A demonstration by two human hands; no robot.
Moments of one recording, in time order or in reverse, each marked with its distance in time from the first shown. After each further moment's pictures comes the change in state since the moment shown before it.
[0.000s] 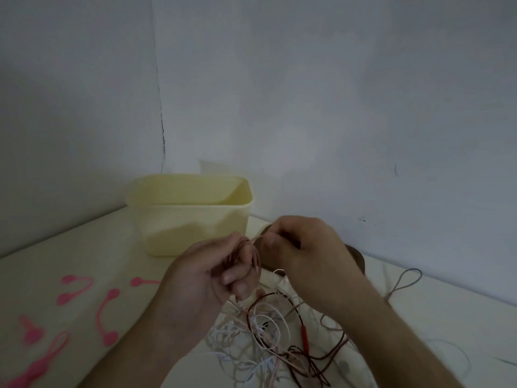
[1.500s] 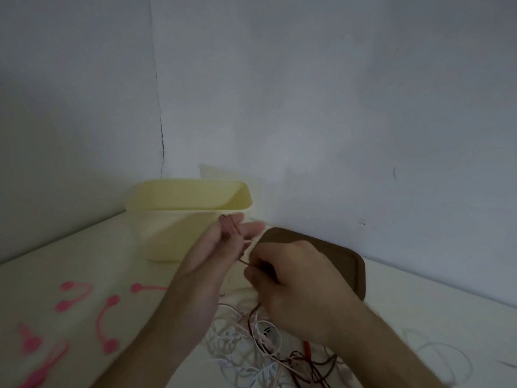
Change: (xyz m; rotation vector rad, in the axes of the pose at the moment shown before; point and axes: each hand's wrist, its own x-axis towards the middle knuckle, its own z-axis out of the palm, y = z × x) left_hand 0.002 -0.004 -0.002 0.270 0.108 0.230; right_hand -0.008 0.000 0.016 -0.340 -0.116 -0.261
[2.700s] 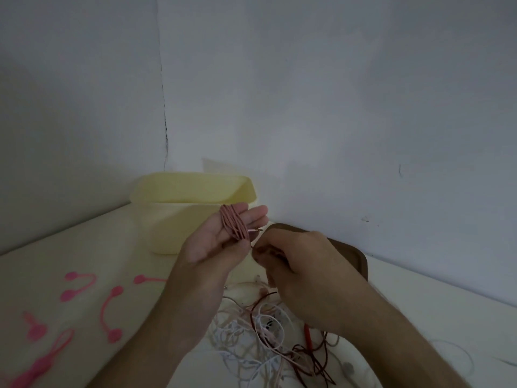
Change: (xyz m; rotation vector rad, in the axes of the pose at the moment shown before) left_hand 0.001 0.001 0.000 -0.103 -0.004 0.067; right_hand 0.000 0.005 -0.008 0.032 -0.016 0.021
